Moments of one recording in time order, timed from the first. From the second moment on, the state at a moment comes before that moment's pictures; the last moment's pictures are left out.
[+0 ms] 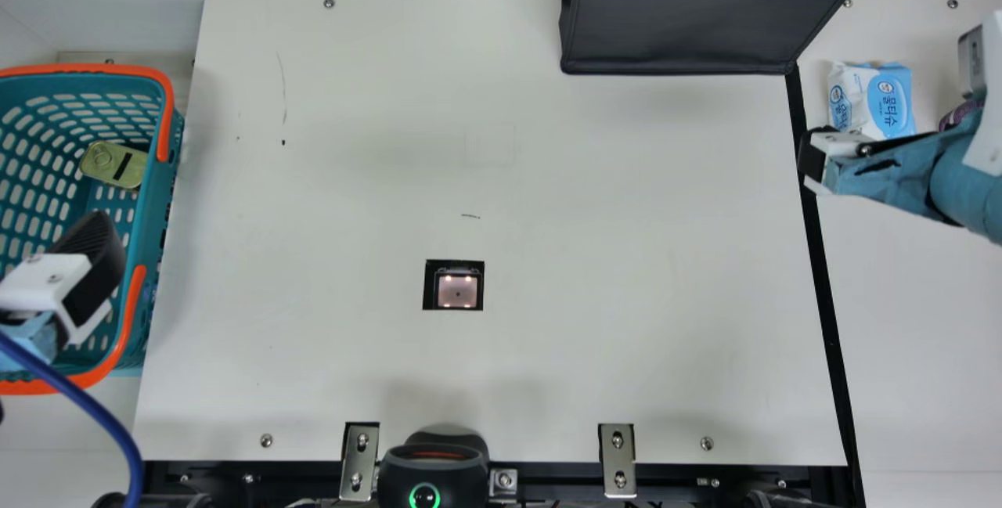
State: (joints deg) left arm -1.6 43.3 -69.0 -1.5 69.6 0.0; right arm -8.7 64.3 -72.9 0.9 61.6 -9.2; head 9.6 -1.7
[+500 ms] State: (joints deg) left arm -1.6 43.3 -69.0 -1.5 69.6 0.0; right arm -1.9 49.2 -70.7 -0.3 67.2 -2.6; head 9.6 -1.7
